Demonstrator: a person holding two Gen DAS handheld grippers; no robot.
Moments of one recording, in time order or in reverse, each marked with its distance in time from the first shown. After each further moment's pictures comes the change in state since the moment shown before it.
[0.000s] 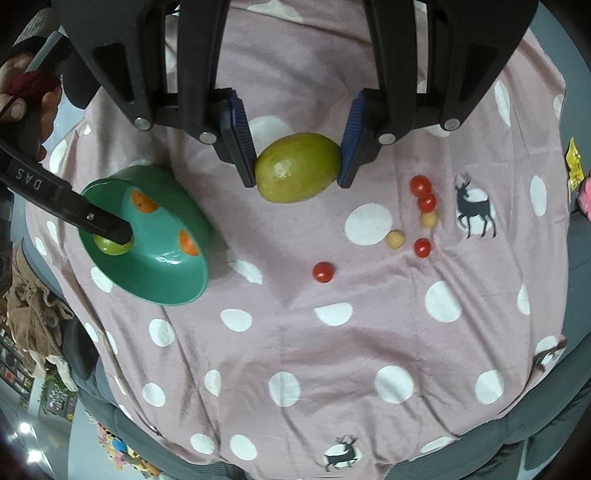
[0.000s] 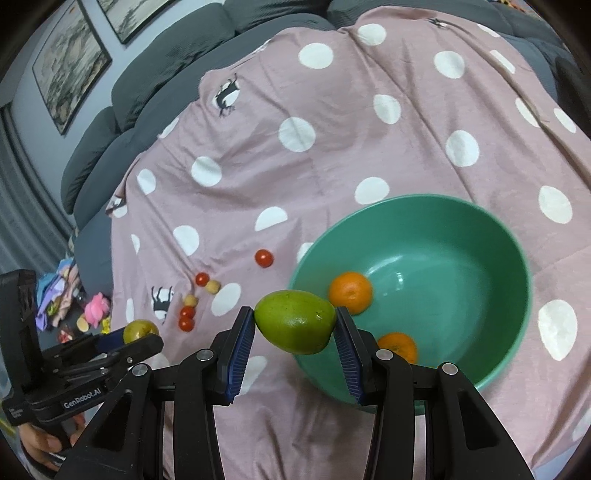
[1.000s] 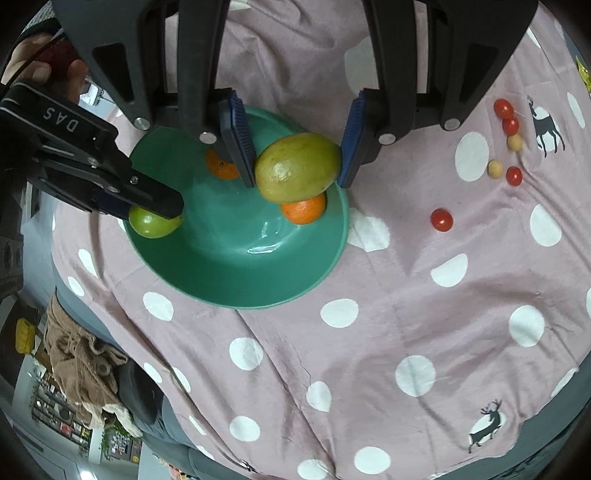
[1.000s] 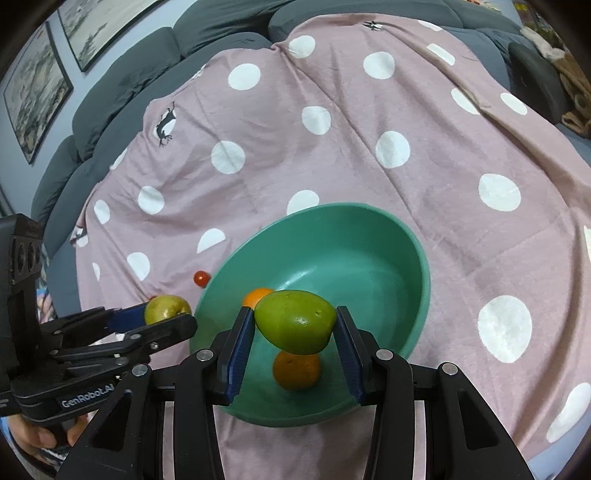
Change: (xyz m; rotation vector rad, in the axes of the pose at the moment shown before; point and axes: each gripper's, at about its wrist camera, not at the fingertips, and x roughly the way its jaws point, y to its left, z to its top) left arm 0.061 -0.108 0.045 0.219 0.046 -0.144; right arm -0.015 -0.065 0.003 0.083 -0.052 -0.112
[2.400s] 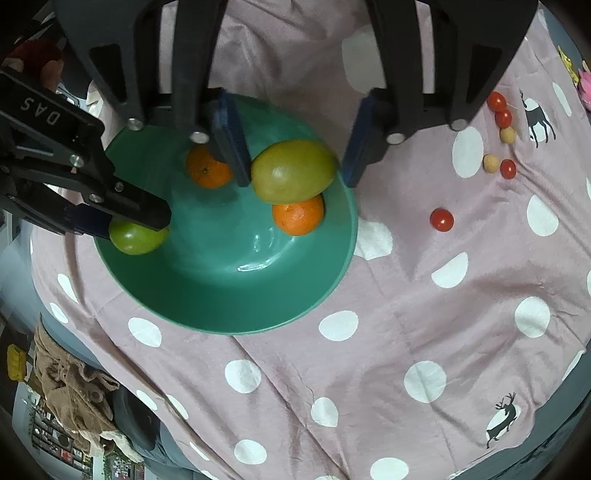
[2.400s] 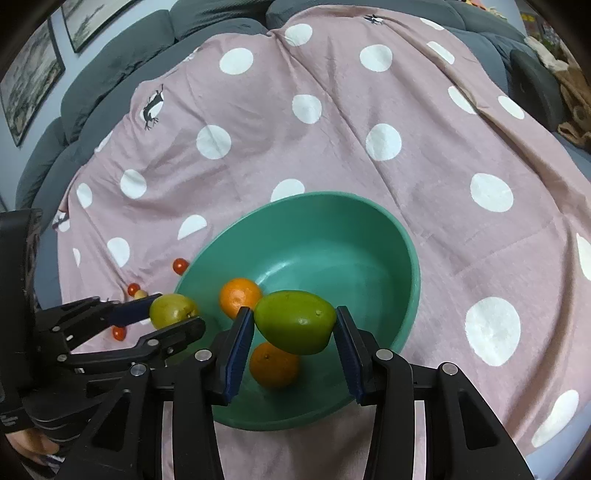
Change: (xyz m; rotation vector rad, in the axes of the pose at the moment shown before) left arm 0.020 -0.009 -0.004 0.056 0.037 0.075; right arm 0.011 0.000 0.003 -0.044 0.048 -0.082
